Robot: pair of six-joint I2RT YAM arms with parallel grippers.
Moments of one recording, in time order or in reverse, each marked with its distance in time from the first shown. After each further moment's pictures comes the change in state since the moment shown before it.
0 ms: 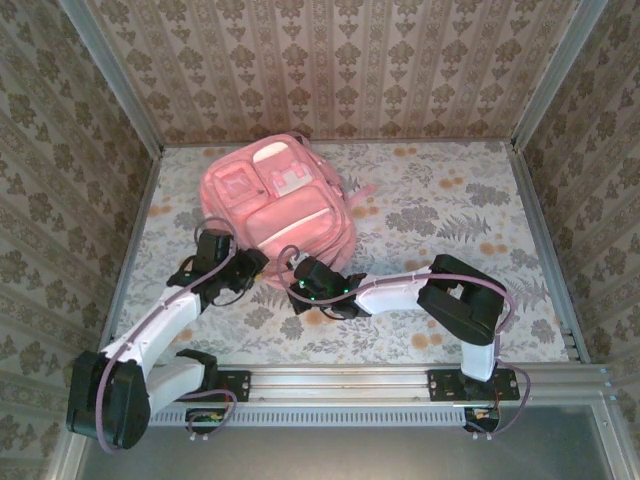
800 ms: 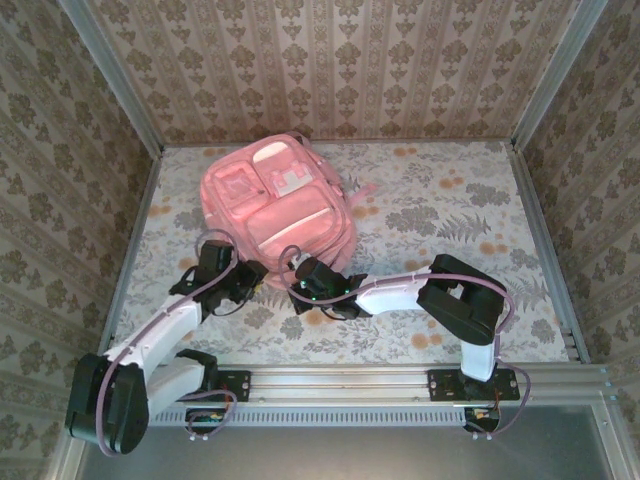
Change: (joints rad) left arm -0.008 0.003 -0.084 0.051 -0.007 -0.051; right arm -0.003 0.000 -0.011 0.012 0.000 0.011
